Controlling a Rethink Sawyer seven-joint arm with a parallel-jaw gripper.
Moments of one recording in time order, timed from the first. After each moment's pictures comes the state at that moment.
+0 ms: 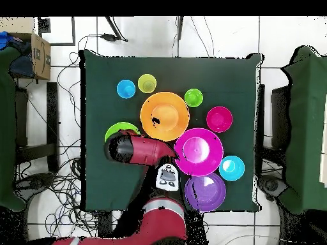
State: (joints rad) arm 0.01 -0.51 -0.06 1.77 0.16 0.23 1.83
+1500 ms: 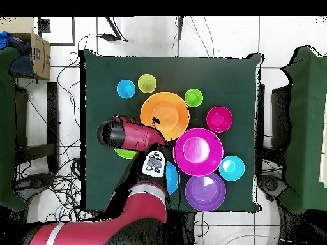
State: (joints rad) arm 0.09 -0.40 -0.11 1.61 0.28 0.23 1.92
